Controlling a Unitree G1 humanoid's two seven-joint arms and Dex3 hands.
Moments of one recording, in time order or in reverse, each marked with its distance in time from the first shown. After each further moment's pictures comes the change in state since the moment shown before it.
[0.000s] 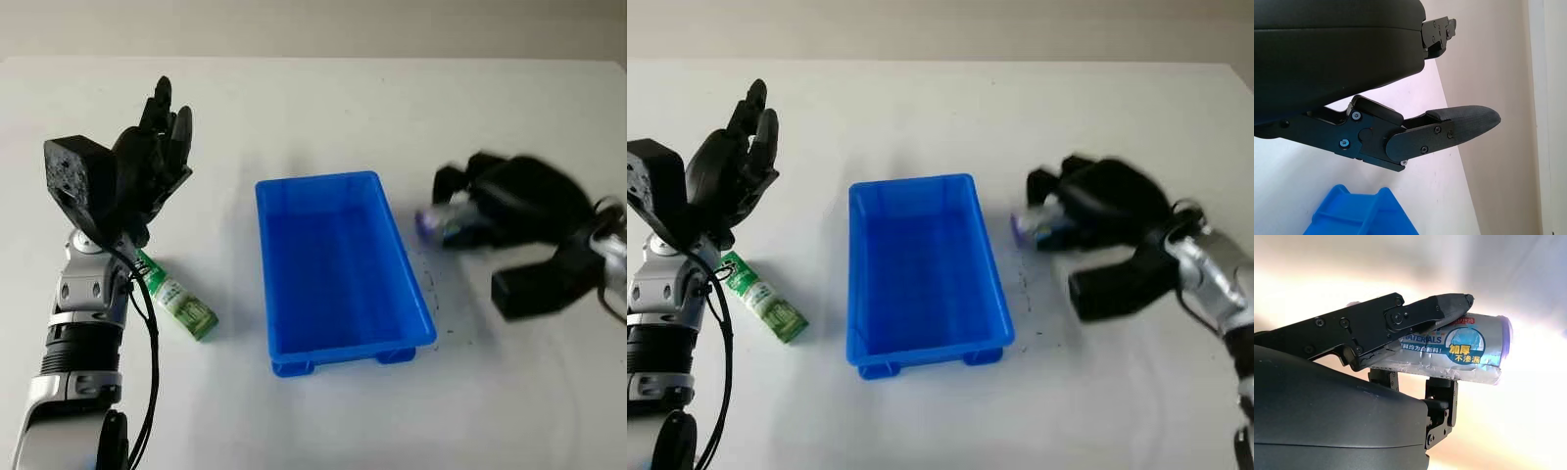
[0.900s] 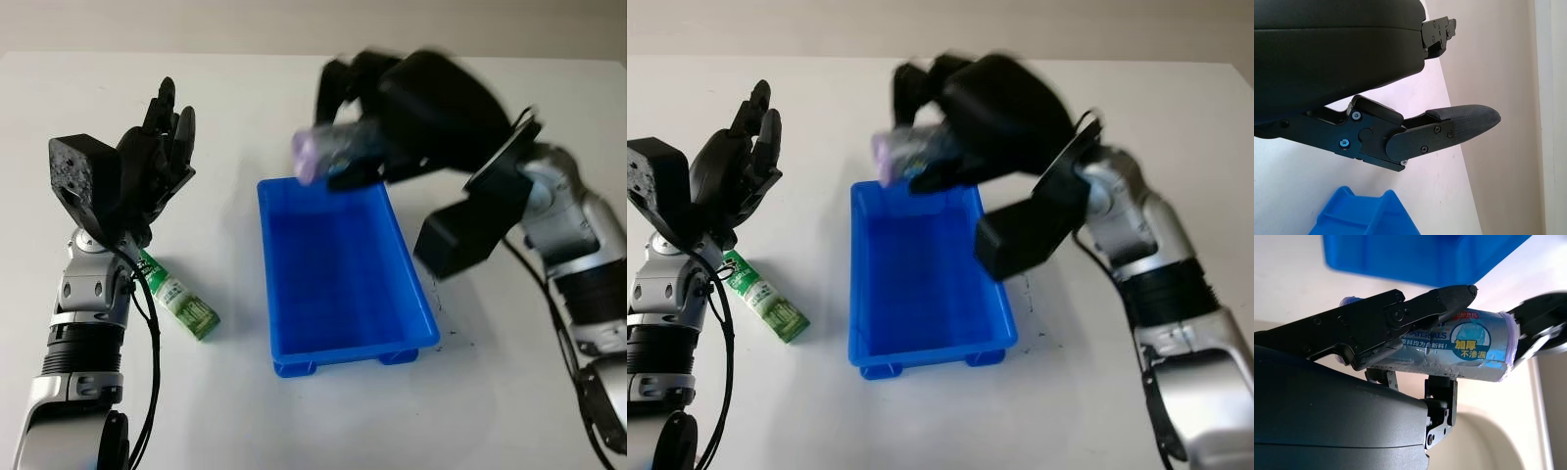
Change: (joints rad) left arm 0.006 -0.002 -0.010 -0.023 0.003 0.029 0.023; right arm -0.027 0.302 0.060 -0.492 0.339 0.036 0.373
